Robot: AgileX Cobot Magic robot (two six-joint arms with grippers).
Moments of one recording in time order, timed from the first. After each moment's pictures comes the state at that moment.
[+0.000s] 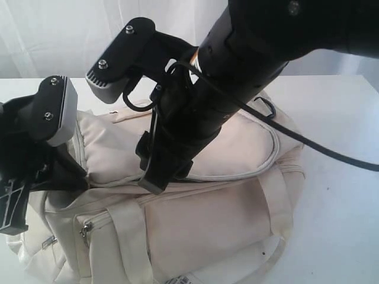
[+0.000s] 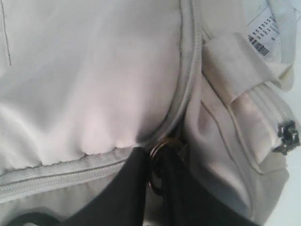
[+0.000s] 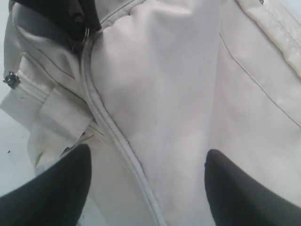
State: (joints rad) left arm -0.38 1.20 -0.84 -0.50 0.83 1.38; right arm 1.02 1.50 -1.34 0.02 0.90 -0.36
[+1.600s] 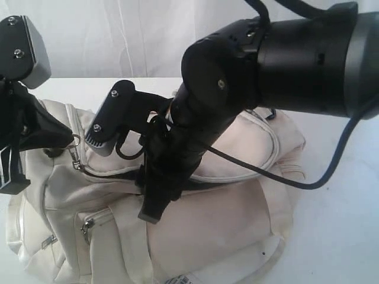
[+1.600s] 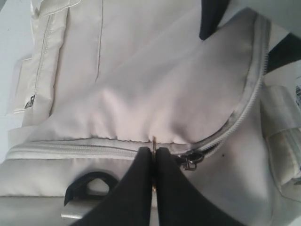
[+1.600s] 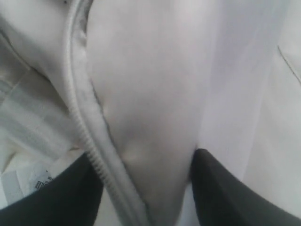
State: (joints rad) left arm -0.38 1.09 -0.91 -0.40 0.79 1.05; right arm 1.02 1.65 -1.28 0.02 0.78 -0.48
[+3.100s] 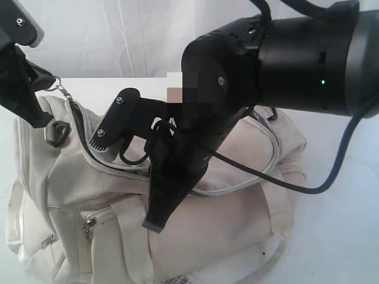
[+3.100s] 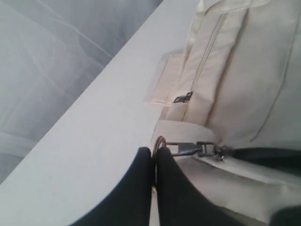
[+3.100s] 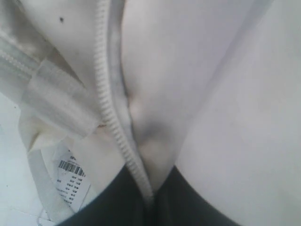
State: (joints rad) left arm -0.25 1.26 -0.91 -0.24 0.28 0.89; right arm 1.02 1.65 -1.28 0.05 0.88 -0.45
